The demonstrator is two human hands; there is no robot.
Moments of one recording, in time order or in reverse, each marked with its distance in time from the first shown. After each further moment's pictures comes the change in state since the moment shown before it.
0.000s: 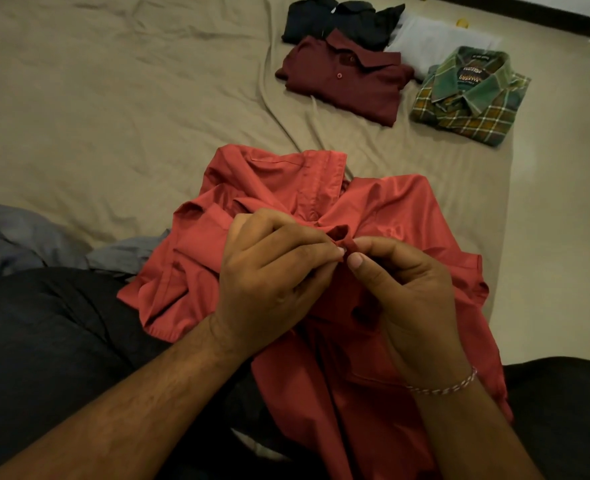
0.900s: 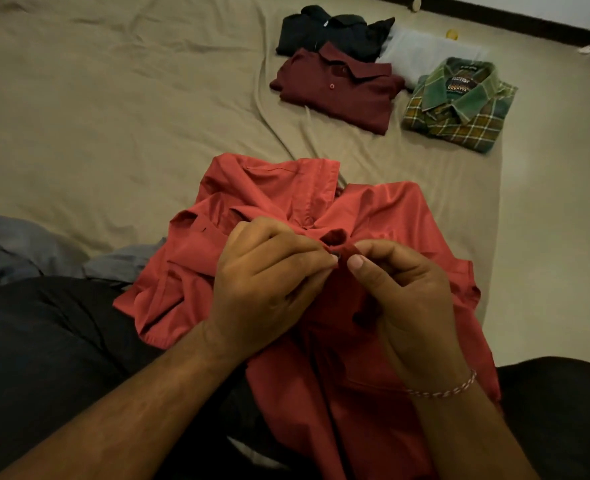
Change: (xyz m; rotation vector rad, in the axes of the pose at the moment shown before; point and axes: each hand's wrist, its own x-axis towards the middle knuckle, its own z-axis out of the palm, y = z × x) left_hand 0.002 -0.001 -0.001 -0.041 -0.031 0.052; right_hand -0.001 -0.010 -0.001 -0.012 0.016 -0.008
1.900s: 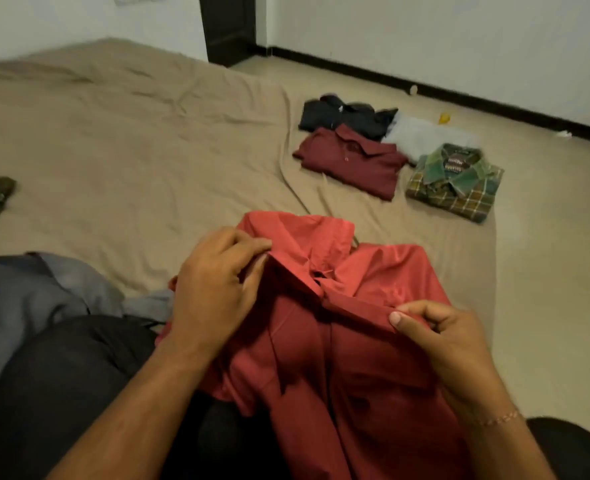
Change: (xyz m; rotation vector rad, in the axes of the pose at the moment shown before) left_hand 0.016 -0.058 -0.063 0.252 -0.035 -0.306; right_hand 0.030 0.006 -0.049 -0.371 -0.009 0.016
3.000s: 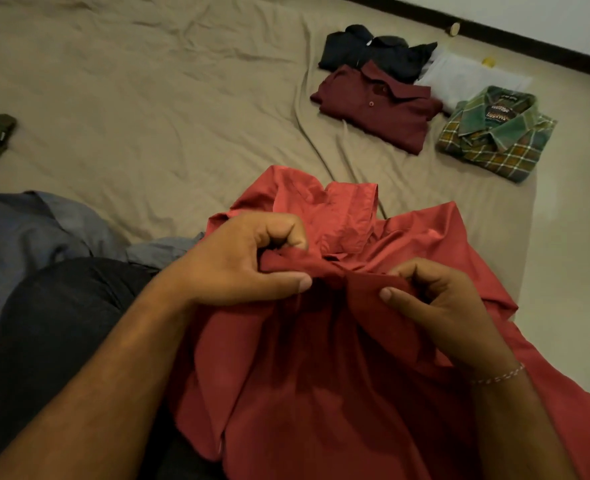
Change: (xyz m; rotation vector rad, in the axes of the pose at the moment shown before) left_hand 0.005 0.013 -0.011 -0.731 -0.707 -0.093; right_hand 0.009 0.013 0.006 -0.072 -0.359 -0.151
